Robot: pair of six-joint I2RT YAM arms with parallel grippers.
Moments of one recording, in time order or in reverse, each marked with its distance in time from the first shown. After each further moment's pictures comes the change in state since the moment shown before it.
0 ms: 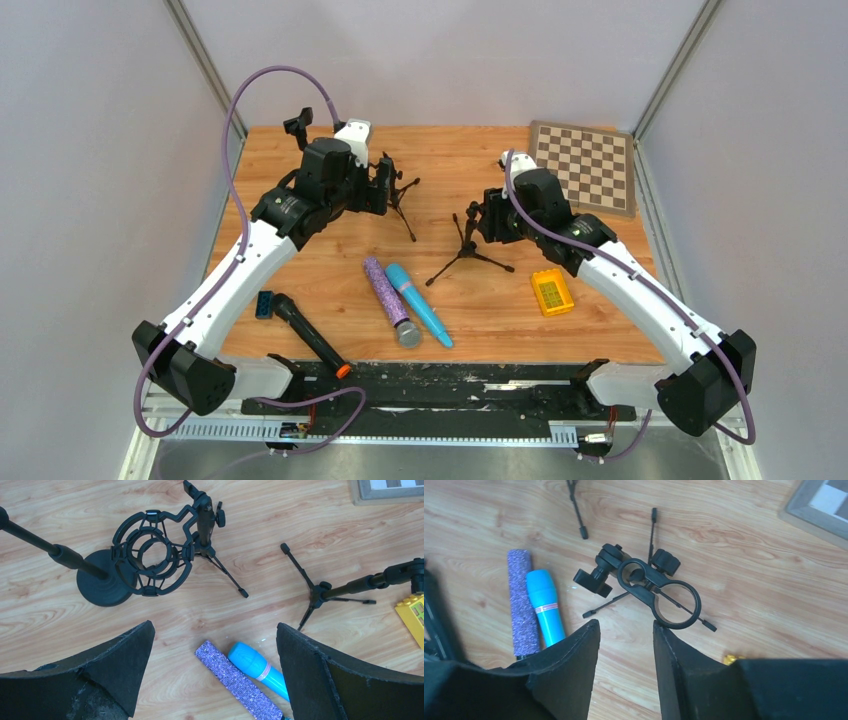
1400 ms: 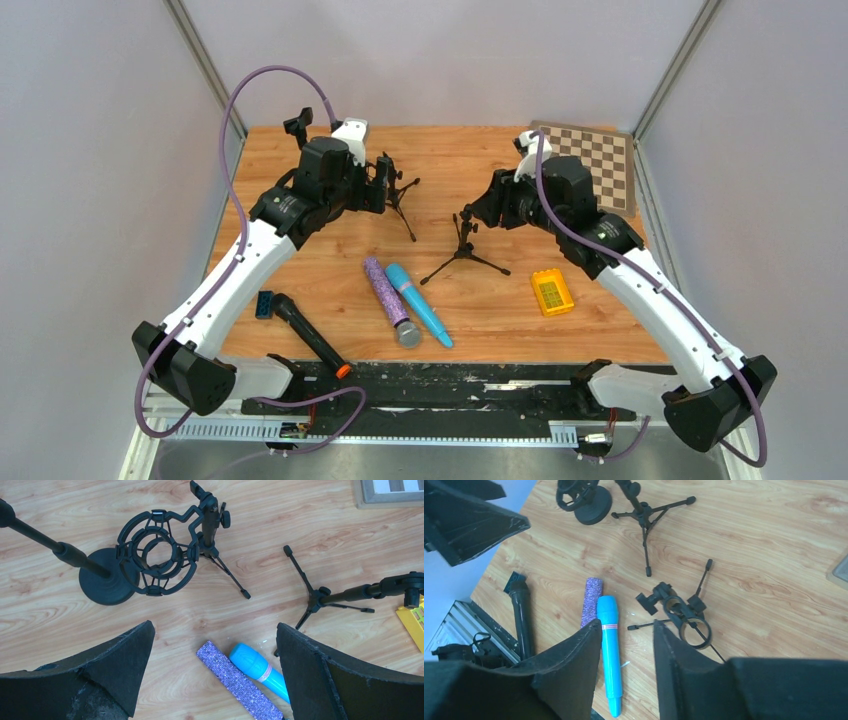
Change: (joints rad) left arm 0.013 0.000 0.000 0.000 0.000 -0.007; right arm -0.048 -0.071 0.075 0.080 -0.203 0.047
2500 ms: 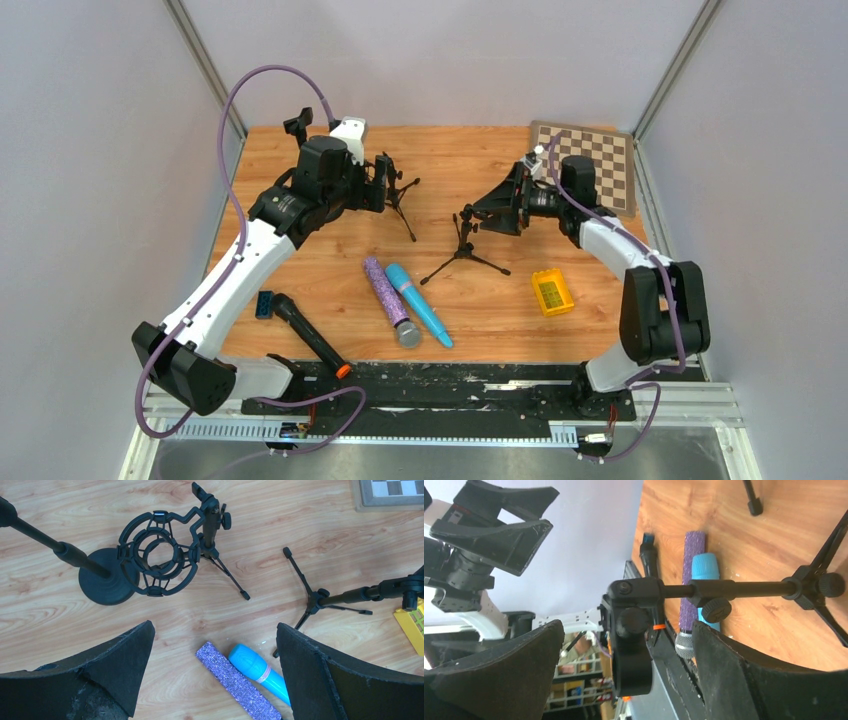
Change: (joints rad) left arm 0.008 0.000 0.003 0.000 0.005 -0.008; right arm -0.392 0.393 -0.245 0.603 -0.982 0.602
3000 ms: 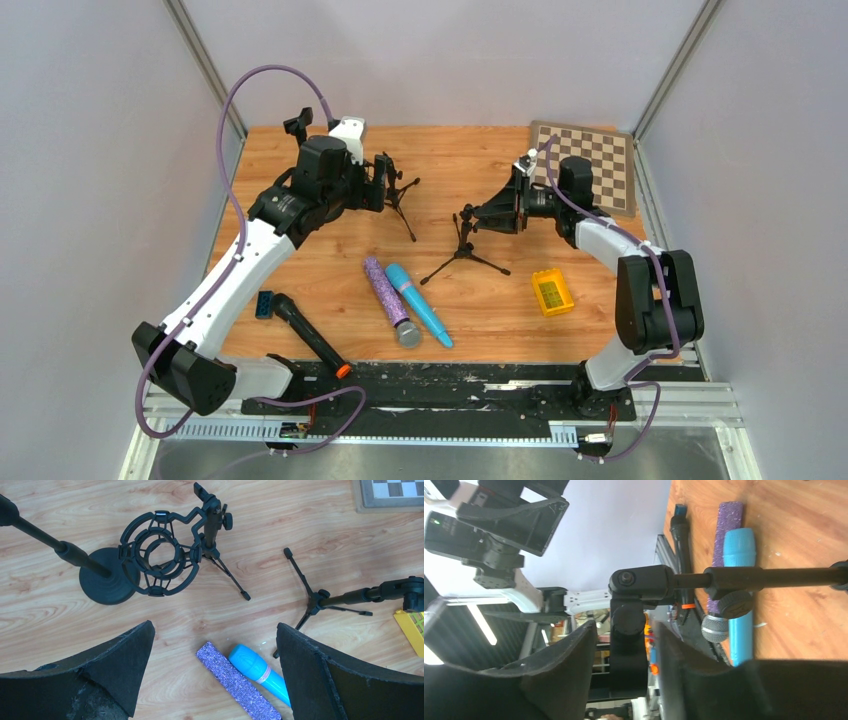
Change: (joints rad) left arm 0.005 0.000 0.000 0.000 0.000 -0.003; right arm 0.000 0.066 -0.024 0.193 -0.148 0.199
